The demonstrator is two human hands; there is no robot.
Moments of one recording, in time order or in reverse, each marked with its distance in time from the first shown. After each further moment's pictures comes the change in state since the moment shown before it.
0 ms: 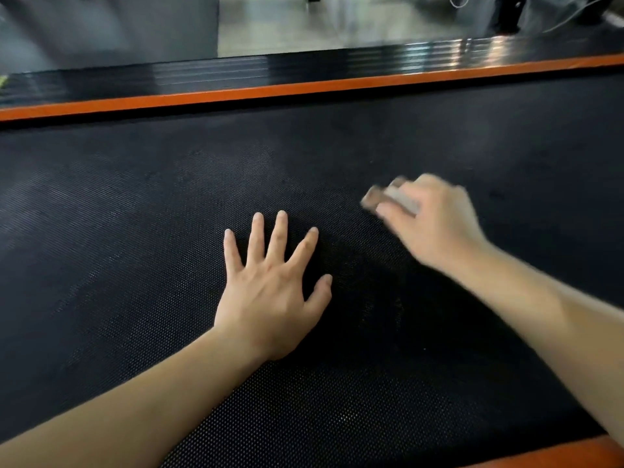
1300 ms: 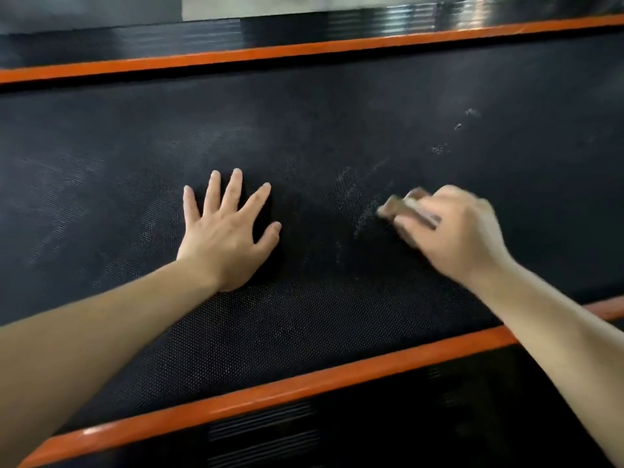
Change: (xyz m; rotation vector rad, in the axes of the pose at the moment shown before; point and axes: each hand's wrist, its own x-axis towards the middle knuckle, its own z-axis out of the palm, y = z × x) left_hand -0.002 0.001 -0.002 0.050 -0.039 -0.035; right_hand -0.103 0.056 -0.061 -0.049 -0.002 0.016
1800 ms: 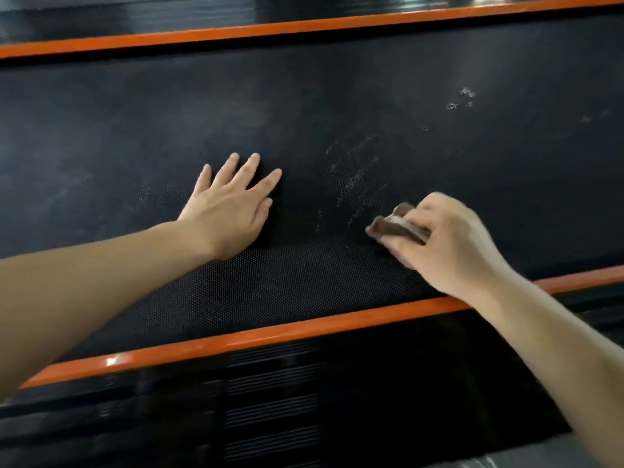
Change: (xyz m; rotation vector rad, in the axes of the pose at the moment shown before) left_hand -0.013 0.025 -0.015 0.061 -0.060 0.105; right_hand -0.048 0.001 -0.025 0.147 -0.207 0.005
